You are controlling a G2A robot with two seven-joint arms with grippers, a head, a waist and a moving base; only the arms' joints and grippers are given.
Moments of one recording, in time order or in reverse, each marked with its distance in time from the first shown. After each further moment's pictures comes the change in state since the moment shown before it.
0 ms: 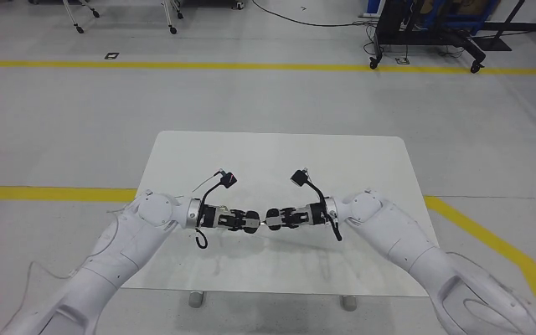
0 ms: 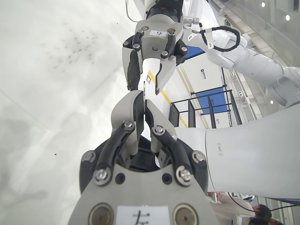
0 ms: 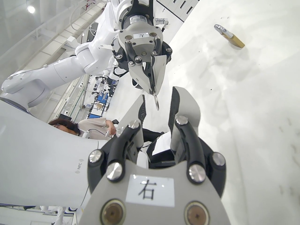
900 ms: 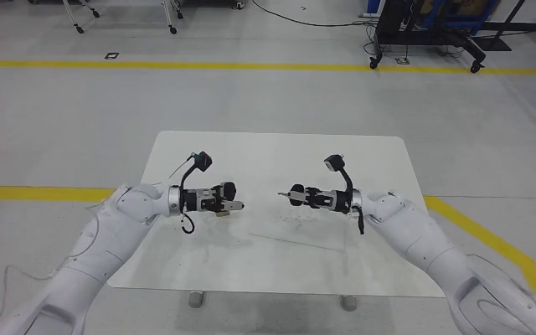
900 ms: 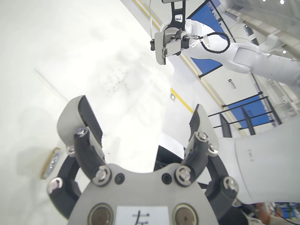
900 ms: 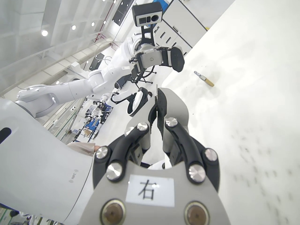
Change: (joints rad) left arm 0.009 0.048 -0.113 0.019 0.285 -0.239 0.322; right arm -0.015 0.101 0.029 0.040 0.065 -0.213 -0.213
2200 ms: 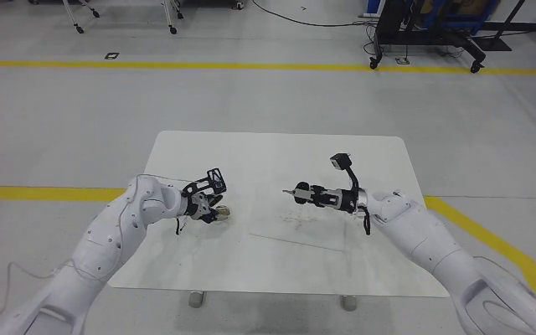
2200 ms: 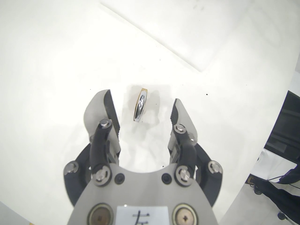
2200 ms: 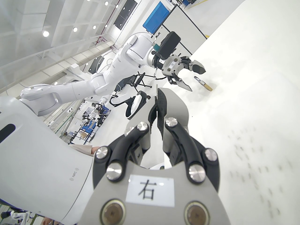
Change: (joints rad) left arm -0.029 -0.004 0.046 -0.054 0.987 0.058 0.195; right arm -0.007 0.017 0.014 -0.021 0.005 -0.002 -0.002
